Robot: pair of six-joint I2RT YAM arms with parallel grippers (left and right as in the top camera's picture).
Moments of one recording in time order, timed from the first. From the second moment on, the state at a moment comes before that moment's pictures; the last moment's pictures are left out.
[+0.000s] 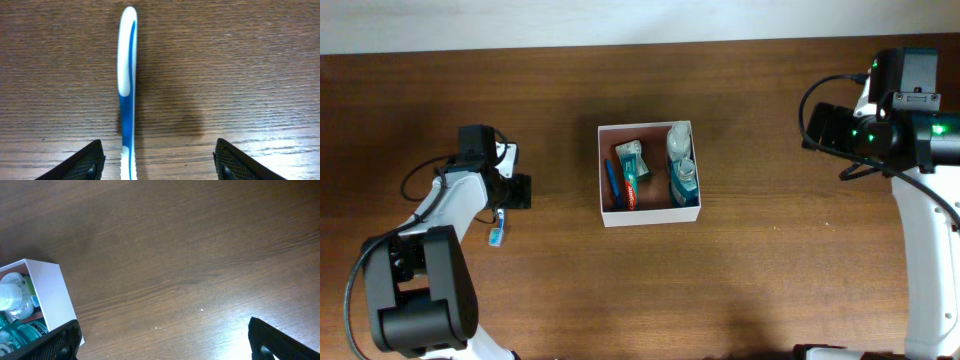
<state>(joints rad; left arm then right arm) 0.10 1.83 1.08 -0.51 -0.01 0.14 -0.09 1.48 1.65 -1.22 0.09 0.24</state>
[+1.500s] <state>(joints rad) 0.10 1.83 1.08 -0.53 0.12 0.22 -0.09 1.48 1.65 -1.22 0.09 0.24</state>
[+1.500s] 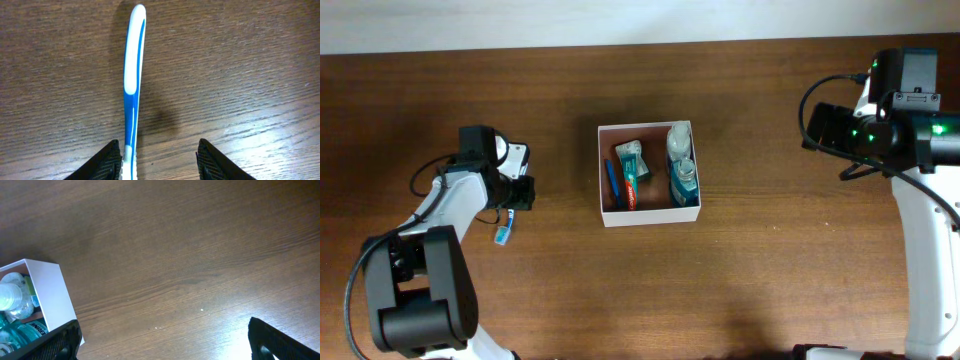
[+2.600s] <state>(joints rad) 0.10 1.83 1.03 -0.49 0.12 0.22 -0.09 1.48 1.65 -1.22 0.09 0.24</state>
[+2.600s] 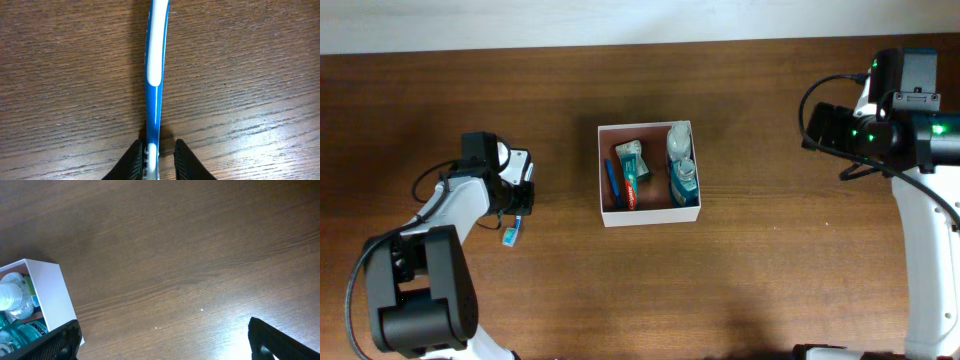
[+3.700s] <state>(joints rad) 0.10 1.83 1.03 -0.49 0.07 0.21 -0.09 1.48 1.65 -1.22 0.09 0.24</state>
